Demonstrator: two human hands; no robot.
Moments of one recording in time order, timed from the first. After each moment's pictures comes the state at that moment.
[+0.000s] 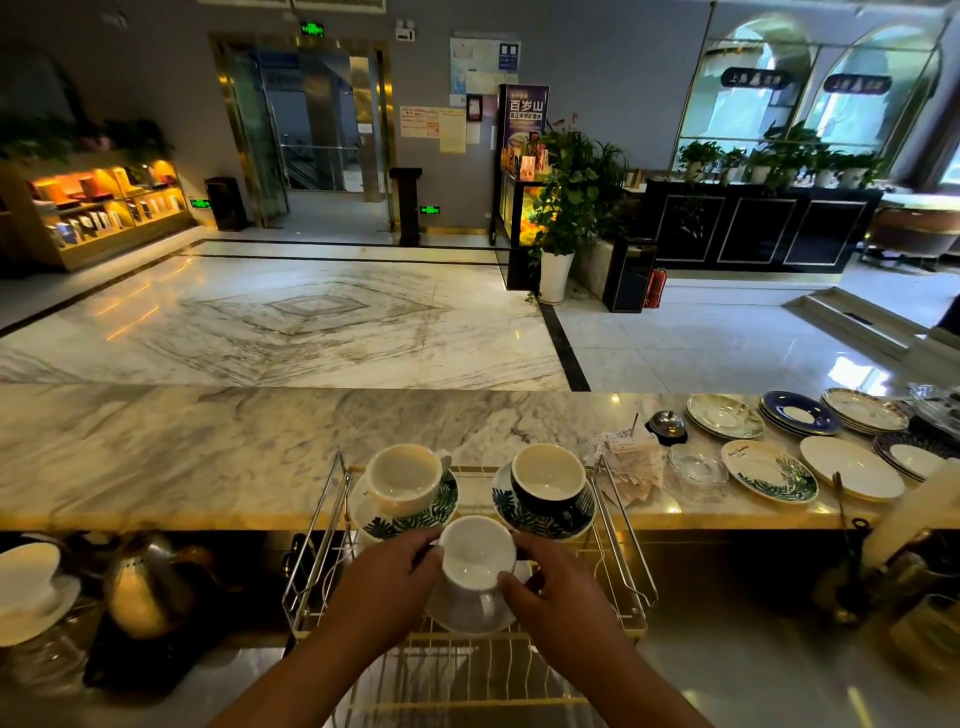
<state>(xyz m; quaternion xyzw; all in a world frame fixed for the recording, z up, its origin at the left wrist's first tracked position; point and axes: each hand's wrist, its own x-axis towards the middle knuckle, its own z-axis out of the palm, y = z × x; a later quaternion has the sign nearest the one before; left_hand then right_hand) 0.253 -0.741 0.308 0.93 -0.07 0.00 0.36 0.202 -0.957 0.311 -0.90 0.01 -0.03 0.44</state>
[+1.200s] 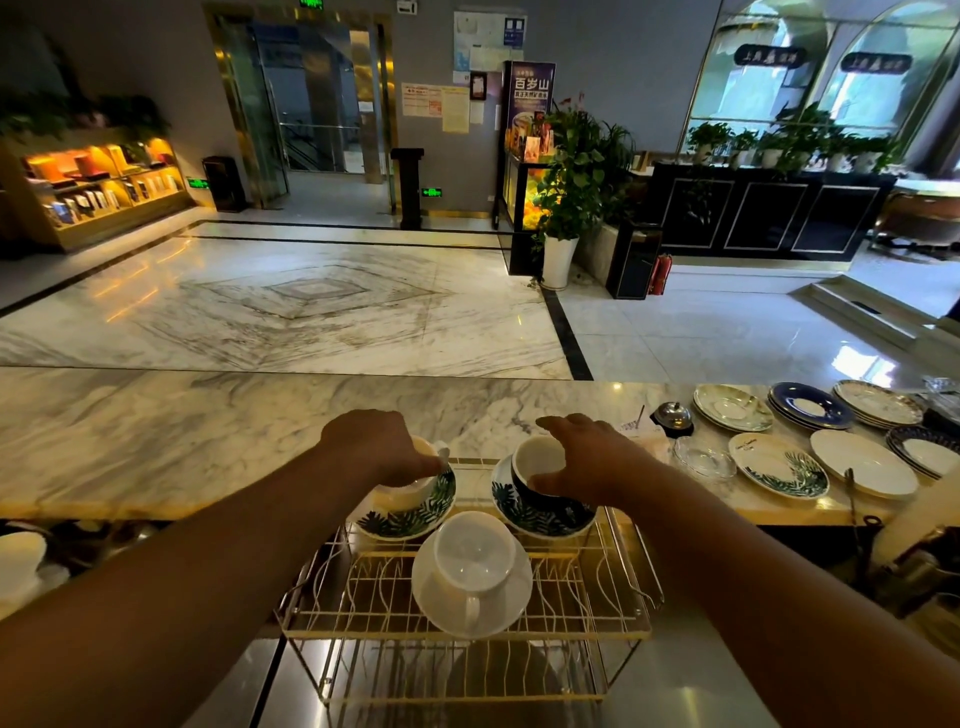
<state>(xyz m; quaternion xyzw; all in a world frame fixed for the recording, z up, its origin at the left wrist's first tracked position) 0.363 -0.751 0.414 0.99 -0.01 -0.10 -0.03 0.330 -1.021 0.394 -0.99 -0.04 0.05 0.11</state>
